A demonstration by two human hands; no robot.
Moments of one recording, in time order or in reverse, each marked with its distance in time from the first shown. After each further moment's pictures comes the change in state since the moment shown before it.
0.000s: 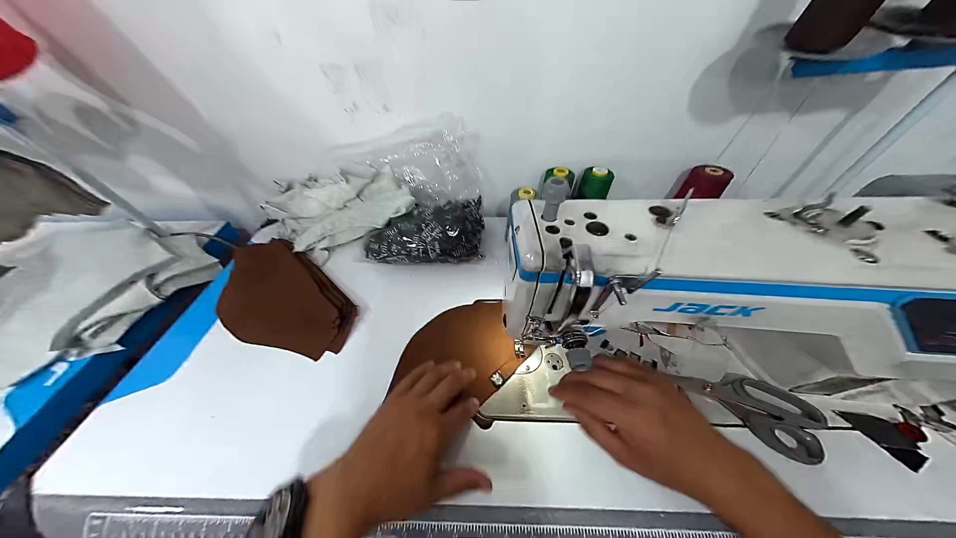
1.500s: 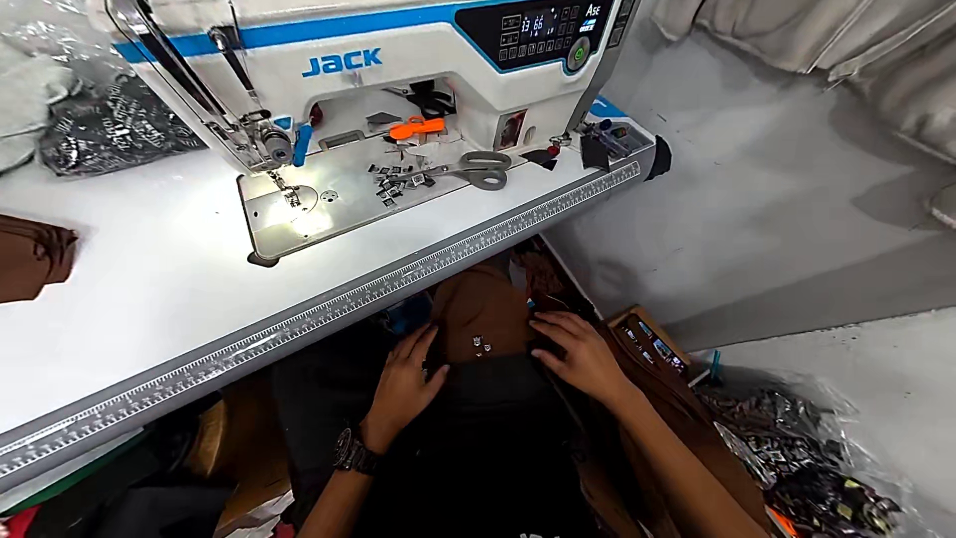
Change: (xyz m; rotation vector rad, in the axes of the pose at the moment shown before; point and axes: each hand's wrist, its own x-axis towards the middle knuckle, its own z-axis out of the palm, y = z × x) left_hand -0.060 0.202 0.206 -0.446 -0.033 -0.055; right_hand -0.367 -0.154 0.001 -0.104 0.033 0.836
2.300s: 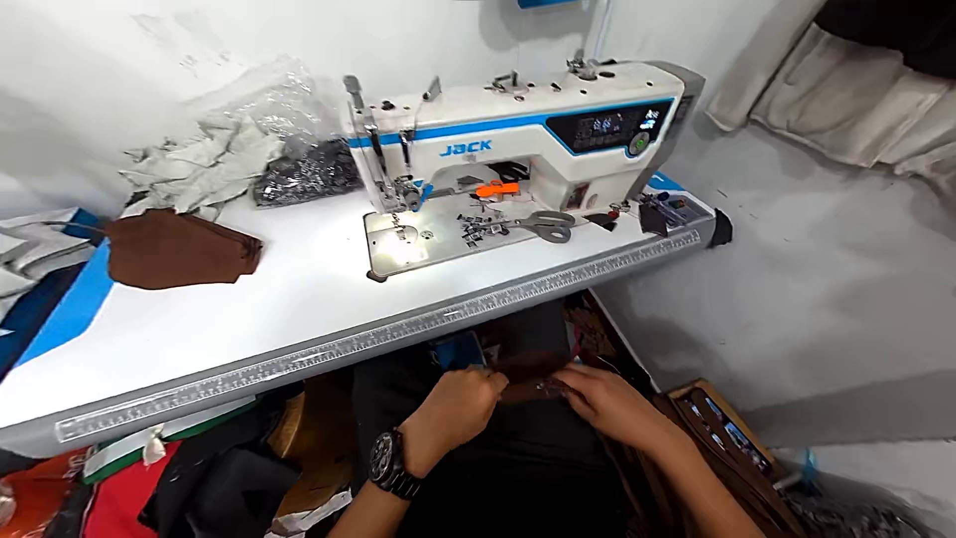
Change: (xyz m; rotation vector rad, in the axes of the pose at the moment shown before) left_hand 0.018 0.079 -0.117 0.159 -0.472 0.073; right_hand 0.058 -0.072 -0.035 0.132 -0.408 -0.133
